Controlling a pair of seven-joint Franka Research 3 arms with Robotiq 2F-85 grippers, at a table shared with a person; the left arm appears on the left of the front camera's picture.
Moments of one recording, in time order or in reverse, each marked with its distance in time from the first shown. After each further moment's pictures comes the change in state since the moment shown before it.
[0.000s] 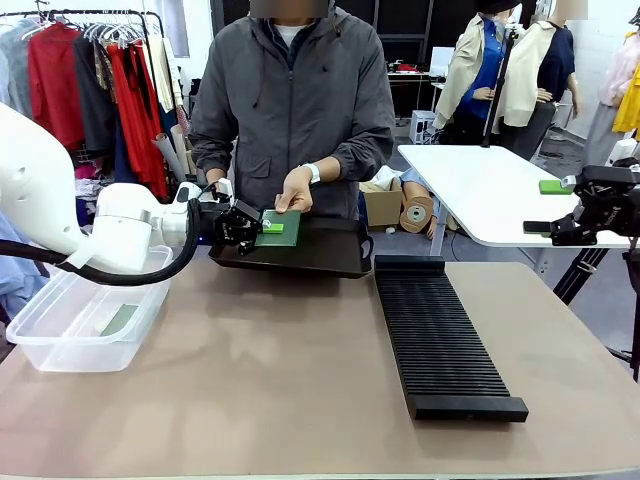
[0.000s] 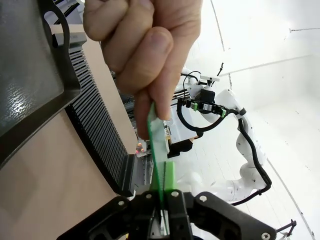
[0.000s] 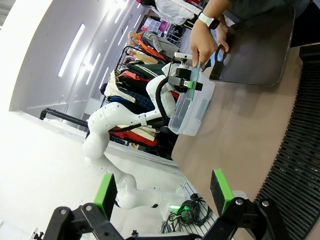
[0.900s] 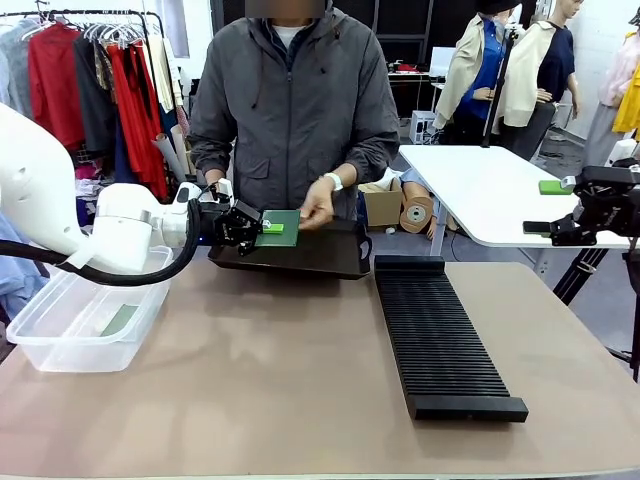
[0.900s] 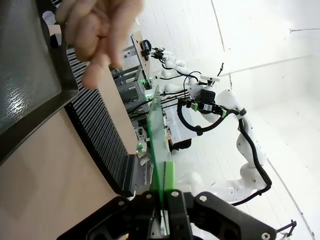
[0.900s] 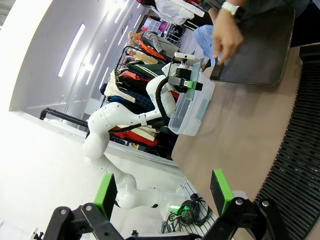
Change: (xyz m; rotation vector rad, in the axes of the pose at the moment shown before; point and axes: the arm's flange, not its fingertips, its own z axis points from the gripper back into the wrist) left arm 0.000 0.000 0.000 0.001 -0.001 0.000; right arm 0.000 0.000 0.000 0.000 0.000 0.000
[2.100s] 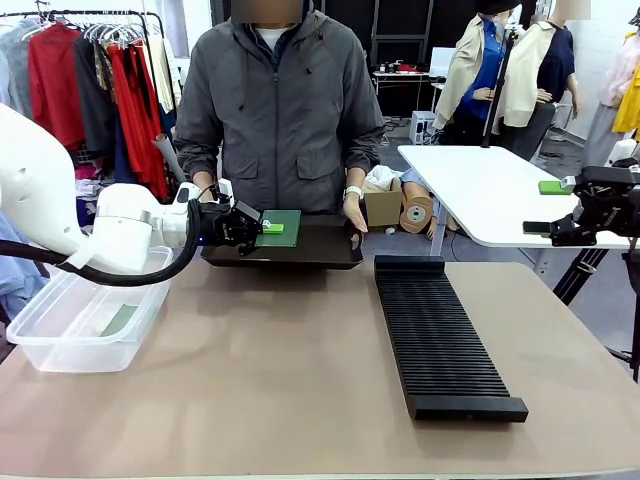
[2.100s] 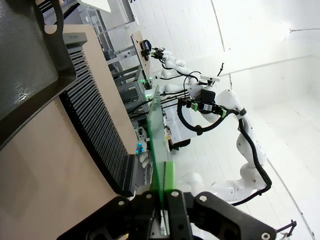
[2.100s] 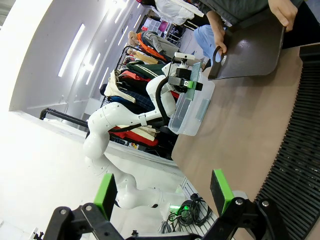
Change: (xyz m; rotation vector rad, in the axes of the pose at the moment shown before) left arm 0.000 0.000 0.000 0.000 0.000 0.000; right arm 0.000 0.000 0.000 0.000 0.000 0.000
